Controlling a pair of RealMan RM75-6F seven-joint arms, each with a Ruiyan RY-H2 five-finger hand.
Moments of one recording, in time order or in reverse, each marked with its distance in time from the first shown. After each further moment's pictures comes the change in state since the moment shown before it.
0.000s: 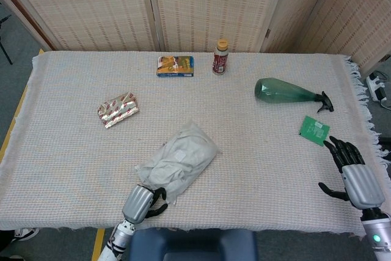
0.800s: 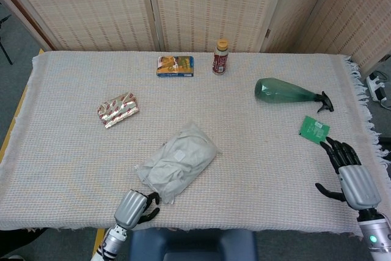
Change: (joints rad) left arm 0.048 0.149 0.007 -0.219 0.006 -0.083 0.127; right arm 0.011 -0.024 -0.017 0.009 -0.002 0.019 -0.013
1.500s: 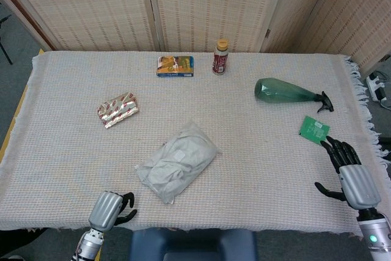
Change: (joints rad) left arm 0.081 0.214 -0.009 -0.249 -0.033 0.006 0.100; right arm 0.015 -0.012 -0.022 0.013 0.005 0.032 0.031
